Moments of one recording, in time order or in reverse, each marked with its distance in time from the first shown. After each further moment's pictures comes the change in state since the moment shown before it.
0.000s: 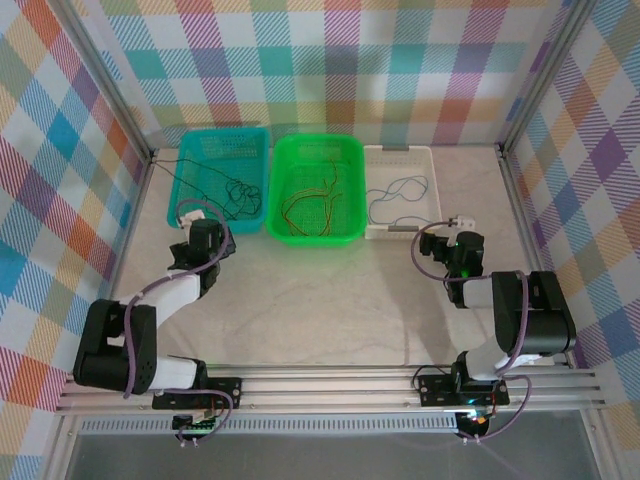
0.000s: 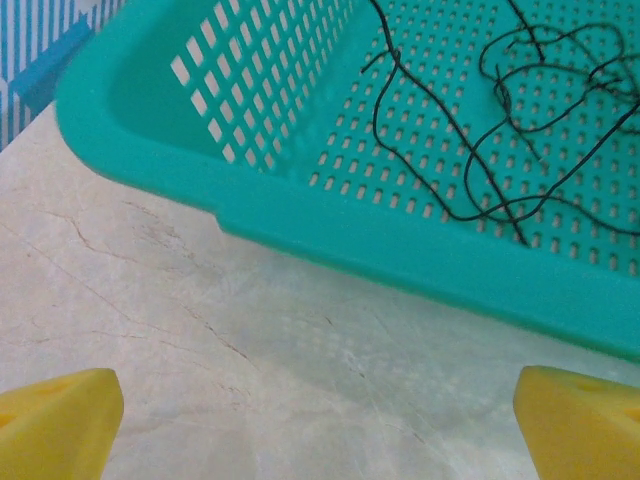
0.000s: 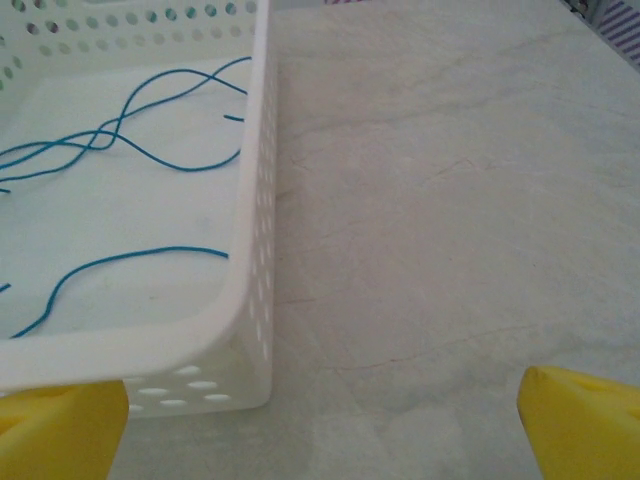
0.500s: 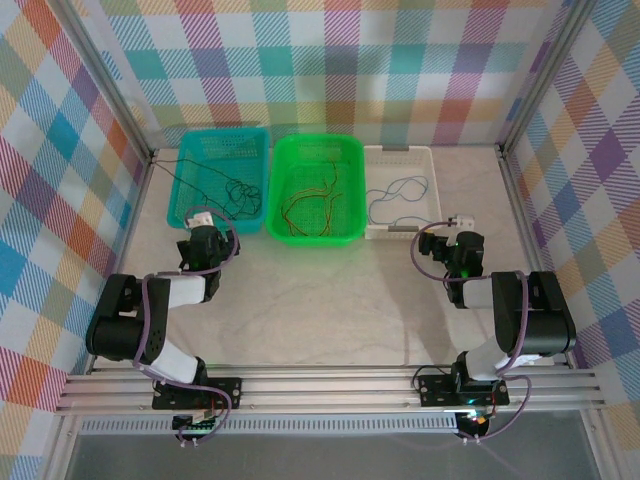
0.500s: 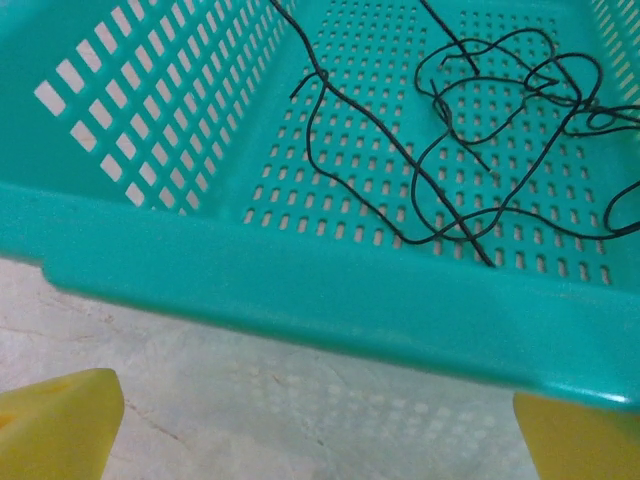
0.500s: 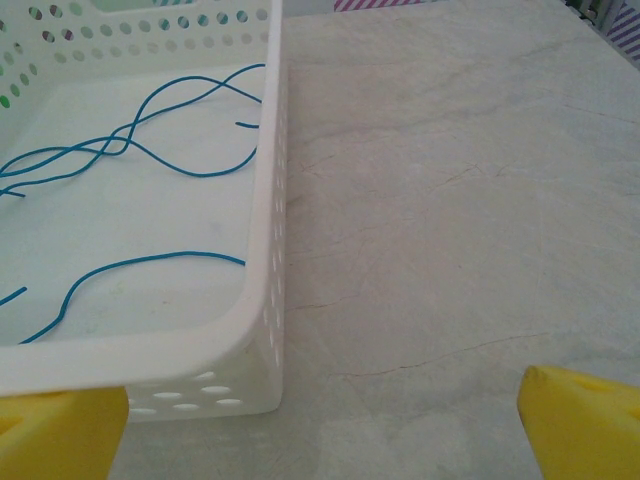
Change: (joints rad) left arm 0.030 0.146 -0.072 0.365 0.114 0.130; right arm 0.000 0.000 0.000 0.007 -0.010 0.000
